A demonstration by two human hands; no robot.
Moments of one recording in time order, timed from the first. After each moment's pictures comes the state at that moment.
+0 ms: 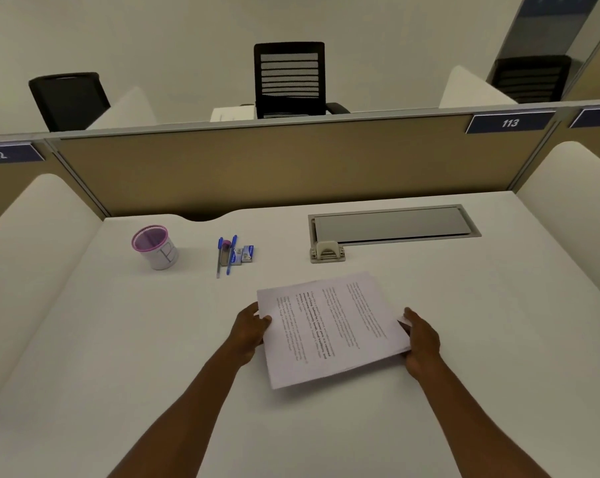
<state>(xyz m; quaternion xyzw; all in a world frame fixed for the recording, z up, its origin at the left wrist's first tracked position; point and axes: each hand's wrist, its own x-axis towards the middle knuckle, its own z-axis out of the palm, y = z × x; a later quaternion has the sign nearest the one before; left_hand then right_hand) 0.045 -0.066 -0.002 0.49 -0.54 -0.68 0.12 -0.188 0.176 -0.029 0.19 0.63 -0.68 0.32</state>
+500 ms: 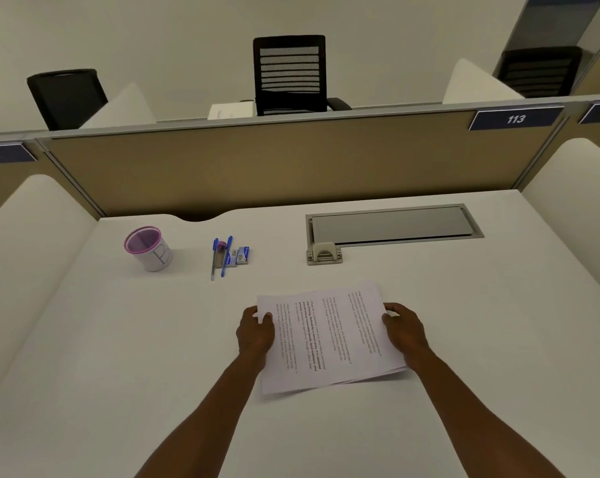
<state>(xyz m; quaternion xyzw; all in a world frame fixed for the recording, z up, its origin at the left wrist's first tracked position) 0.010 -0.043 -0.016 0.62 -0.56 -0.52 0.19 -0.207 0.155 -0.027 -0.12 0.85 -0.44 0.27</state>
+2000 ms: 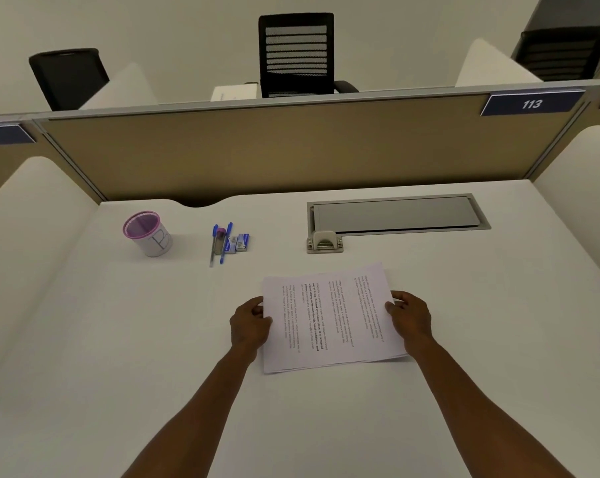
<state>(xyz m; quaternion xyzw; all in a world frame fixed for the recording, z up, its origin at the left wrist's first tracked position) 0.023 -0.039 -0.014 0.57 -0.64 -0.49 0.16 -0.222 0.156 -0.032 -0.06 0.84 -0.49 0.25</state>
